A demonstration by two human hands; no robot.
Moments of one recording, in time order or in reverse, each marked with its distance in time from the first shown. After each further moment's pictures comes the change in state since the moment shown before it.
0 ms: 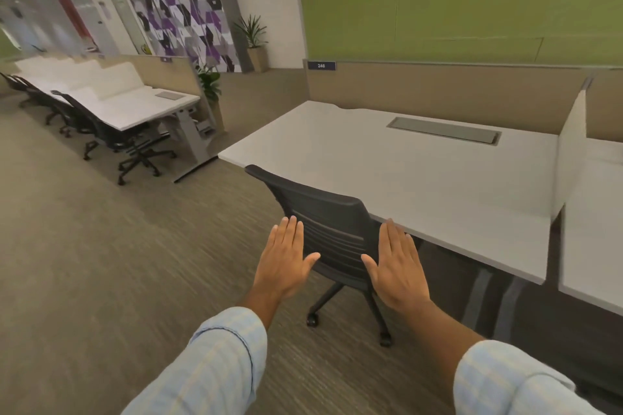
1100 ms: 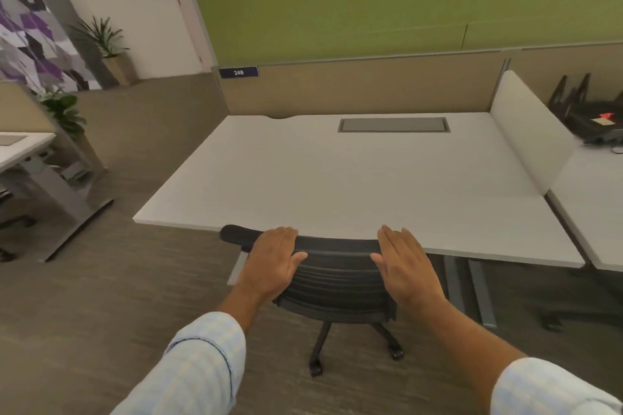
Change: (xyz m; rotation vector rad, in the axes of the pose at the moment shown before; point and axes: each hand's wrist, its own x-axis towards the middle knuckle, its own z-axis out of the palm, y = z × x) left_hand 0.265 -0.205 0.056 -0.246 0.126 0.574; right_hand 0.185 -0.082 0.063 -0.190 0.290 0.166
